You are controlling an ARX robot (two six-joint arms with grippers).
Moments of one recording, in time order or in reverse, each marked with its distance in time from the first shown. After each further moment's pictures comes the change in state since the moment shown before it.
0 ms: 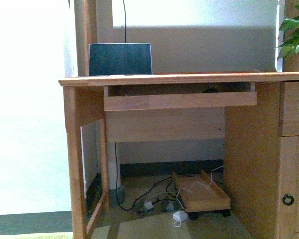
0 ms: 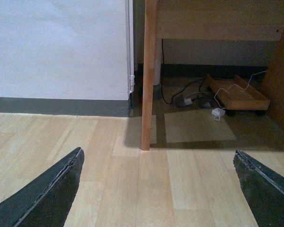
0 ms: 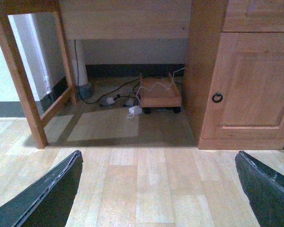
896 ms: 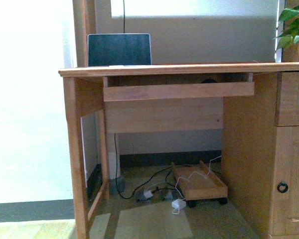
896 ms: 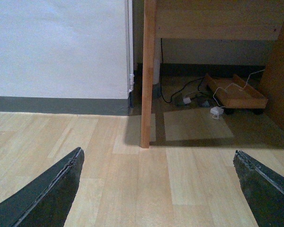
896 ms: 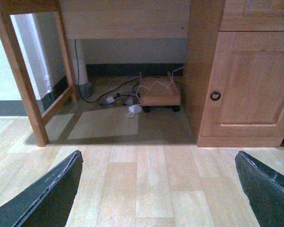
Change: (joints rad) left arm 0.000 0.000 0.000 0.000 0.000 0.000; right arm 0.000 0.000 0.000 0.000 0.000 0.000
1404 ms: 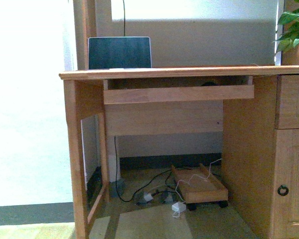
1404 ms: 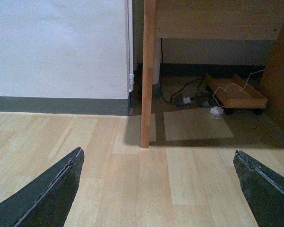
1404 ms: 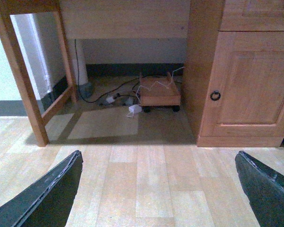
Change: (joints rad) left arm 0.000 0.000 0.000 0.000 0.000 0.000; right arm 0.000 0.000 0.000 0.000 0.000 0.000
